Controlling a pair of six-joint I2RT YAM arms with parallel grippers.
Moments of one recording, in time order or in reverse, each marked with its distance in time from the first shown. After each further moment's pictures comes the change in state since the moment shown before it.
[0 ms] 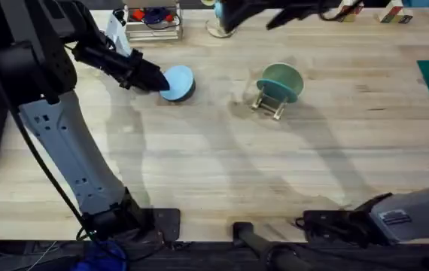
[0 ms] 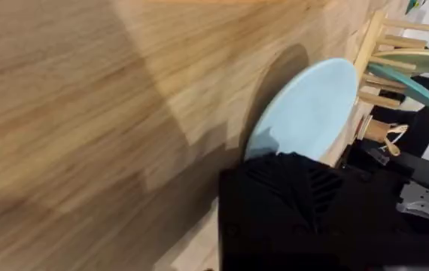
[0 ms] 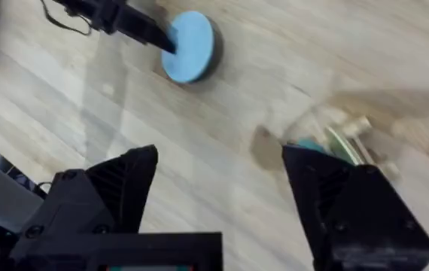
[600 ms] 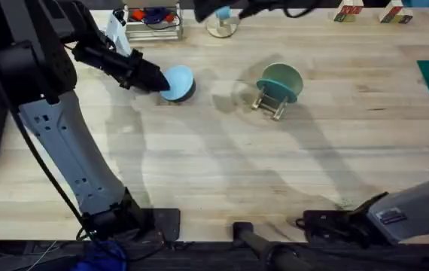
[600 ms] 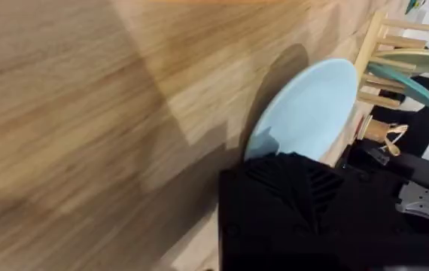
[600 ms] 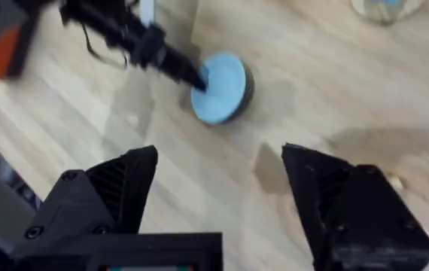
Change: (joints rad) left arm 0.000 0.000 0.000 0.000 0.000 0.000; right arm 0.065 0.066 0.011 0.180 -0.014 0.039
